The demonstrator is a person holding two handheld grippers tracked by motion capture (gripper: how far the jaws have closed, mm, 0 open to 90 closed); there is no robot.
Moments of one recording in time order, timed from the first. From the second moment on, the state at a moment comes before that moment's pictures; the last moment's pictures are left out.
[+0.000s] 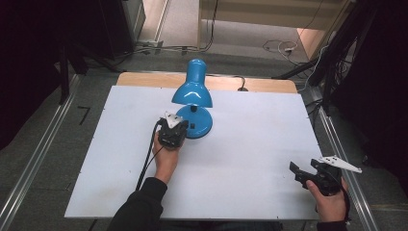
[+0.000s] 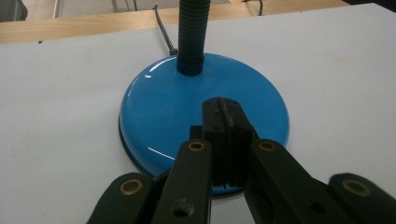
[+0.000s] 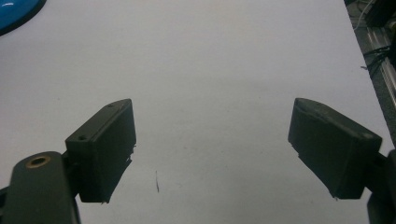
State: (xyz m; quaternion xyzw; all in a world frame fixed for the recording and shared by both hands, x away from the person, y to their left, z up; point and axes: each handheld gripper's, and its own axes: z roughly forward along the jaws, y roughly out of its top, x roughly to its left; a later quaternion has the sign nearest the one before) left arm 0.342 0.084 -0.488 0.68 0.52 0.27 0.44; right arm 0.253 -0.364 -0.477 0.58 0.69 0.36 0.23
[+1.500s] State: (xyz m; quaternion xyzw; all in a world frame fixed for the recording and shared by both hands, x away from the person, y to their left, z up) left arm 0.360 0.073 -0.498 0.68 0.52 0.26 0.43; right arm 0.255 -0.363 -0.478 0.58 0.70 0.36 0.23
